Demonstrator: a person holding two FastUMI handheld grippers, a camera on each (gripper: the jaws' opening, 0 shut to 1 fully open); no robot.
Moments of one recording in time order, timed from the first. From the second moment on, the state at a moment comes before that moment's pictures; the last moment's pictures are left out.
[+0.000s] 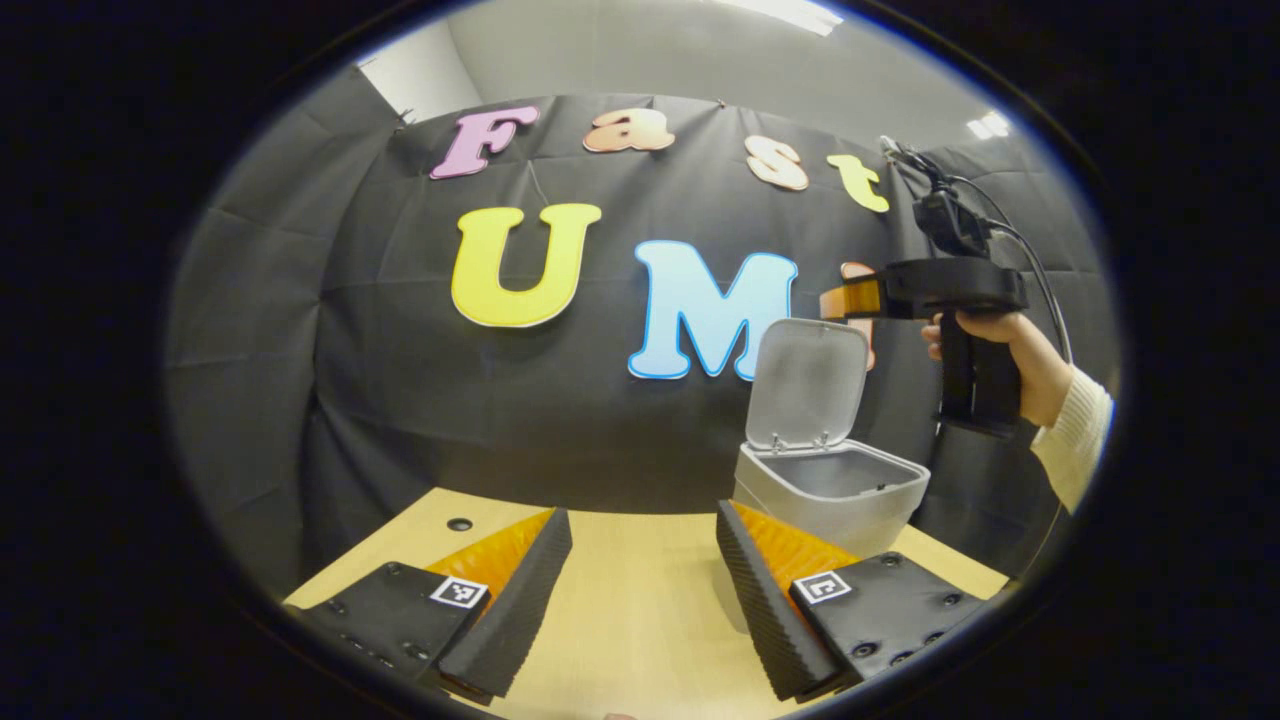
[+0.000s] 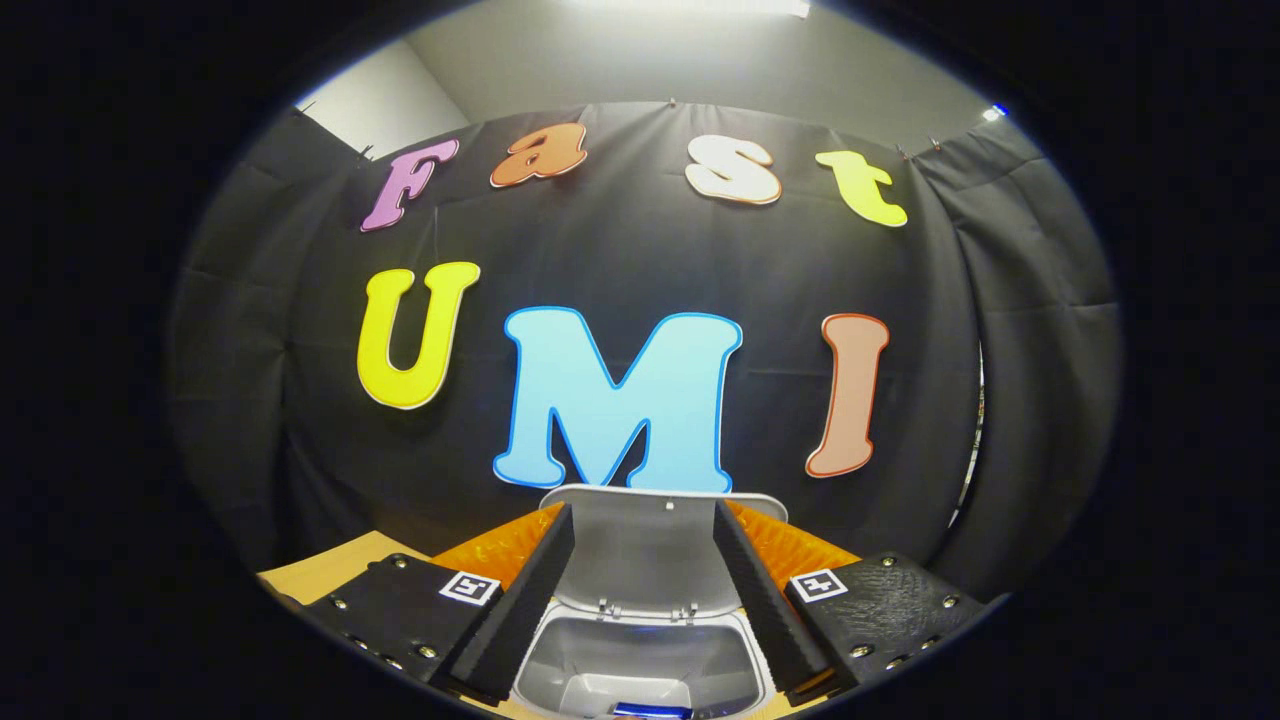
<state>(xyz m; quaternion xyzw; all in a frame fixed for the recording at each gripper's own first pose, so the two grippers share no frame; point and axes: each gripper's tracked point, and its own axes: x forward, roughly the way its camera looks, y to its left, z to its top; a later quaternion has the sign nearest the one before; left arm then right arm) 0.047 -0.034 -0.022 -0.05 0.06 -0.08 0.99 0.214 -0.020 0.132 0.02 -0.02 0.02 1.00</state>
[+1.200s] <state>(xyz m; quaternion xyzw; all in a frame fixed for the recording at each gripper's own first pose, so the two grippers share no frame) 0.054 -0.015 -0.006 -0.06 0.05 -0.06 1.00 0.257 -0.024 0.124 0.00 0.01 0.00 1.00</state>
